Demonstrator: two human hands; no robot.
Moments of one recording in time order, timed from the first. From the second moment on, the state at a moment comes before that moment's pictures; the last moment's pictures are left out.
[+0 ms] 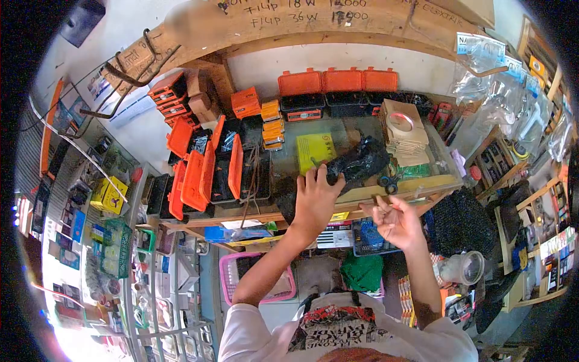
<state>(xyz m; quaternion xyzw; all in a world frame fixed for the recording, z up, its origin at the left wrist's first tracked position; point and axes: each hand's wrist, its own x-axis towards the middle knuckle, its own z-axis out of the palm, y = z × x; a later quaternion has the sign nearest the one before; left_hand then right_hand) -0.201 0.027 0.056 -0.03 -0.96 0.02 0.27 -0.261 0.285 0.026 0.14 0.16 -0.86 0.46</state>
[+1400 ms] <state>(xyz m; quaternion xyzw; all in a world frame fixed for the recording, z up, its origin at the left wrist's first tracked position) -0.205 0.015 0.047 -0.06 -0.97 0.07 0.25 -0.400 0.257 0.074 0.52 -0.82 -0.07 0.24</state>
